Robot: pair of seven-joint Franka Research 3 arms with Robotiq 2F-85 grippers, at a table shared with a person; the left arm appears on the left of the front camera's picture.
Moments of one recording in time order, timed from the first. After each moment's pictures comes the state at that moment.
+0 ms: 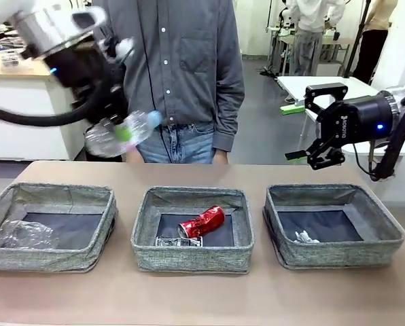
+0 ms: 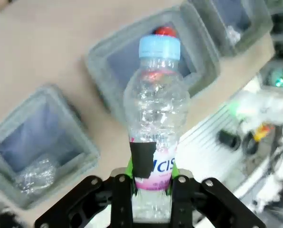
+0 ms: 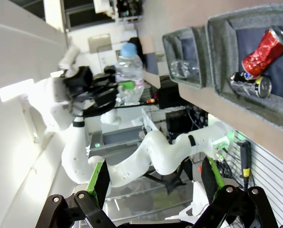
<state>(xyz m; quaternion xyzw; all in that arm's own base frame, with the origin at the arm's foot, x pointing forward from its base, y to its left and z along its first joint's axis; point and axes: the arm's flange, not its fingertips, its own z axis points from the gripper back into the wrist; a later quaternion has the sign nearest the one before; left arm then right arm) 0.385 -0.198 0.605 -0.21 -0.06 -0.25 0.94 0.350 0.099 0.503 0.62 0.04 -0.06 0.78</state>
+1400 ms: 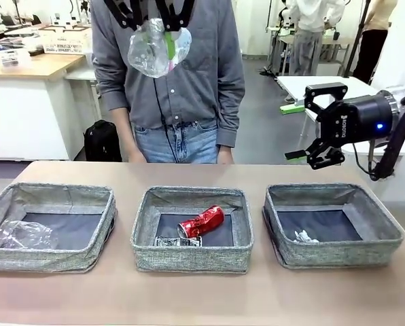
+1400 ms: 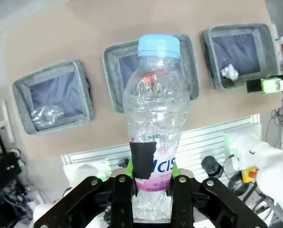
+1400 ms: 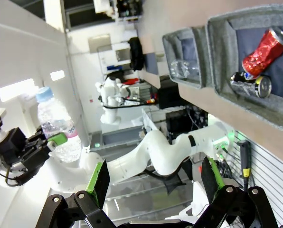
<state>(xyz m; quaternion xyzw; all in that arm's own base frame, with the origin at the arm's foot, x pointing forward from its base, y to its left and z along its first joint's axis) 0.293 -0.340 0.775 -0.04 -0.11 -0.12 0.99 0.350 0.099 0.503 0.62 0.03 -0.06 0.78</state>
